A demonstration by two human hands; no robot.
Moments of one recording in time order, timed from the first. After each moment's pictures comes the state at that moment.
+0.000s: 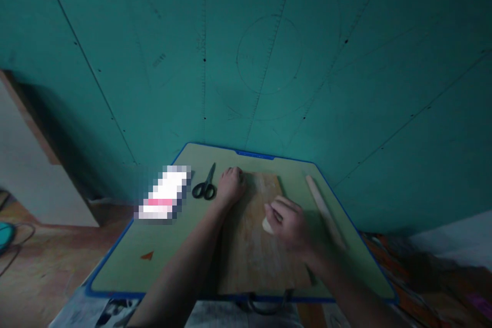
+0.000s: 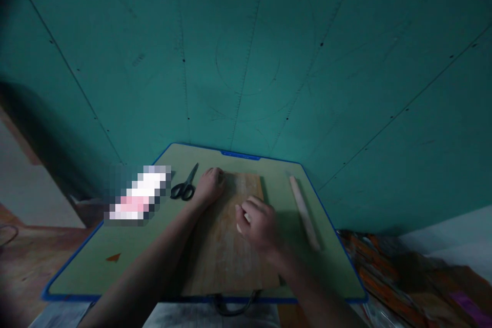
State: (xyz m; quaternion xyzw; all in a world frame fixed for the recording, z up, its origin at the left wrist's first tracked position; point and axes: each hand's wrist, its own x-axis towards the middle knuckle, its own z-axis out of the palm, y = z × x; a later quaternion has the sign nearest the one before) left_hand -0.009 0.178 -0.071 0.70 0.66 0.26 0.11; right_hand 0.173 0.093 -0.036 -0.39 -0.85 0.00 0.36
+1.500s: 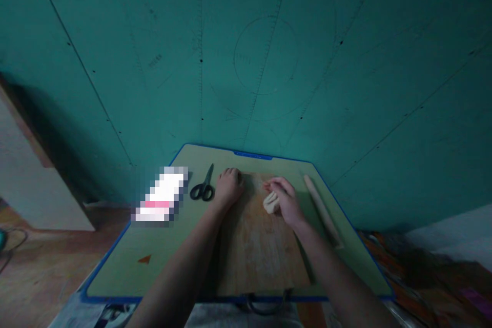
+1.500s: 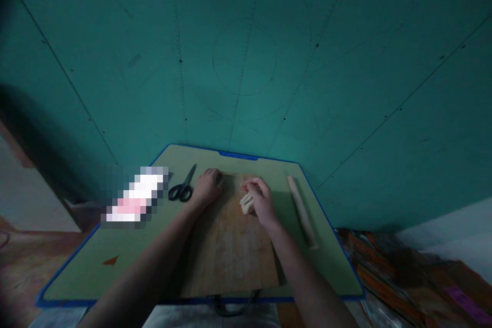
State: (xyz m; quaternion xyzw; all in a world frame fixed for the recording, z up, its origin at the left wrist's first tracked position) left_hand -0.008 0.177 -0.068 0.70 0.66 0.24 0.10; right_hand 0.171 0.145 -0.048 -0.46 -0.47 0.50 0.57
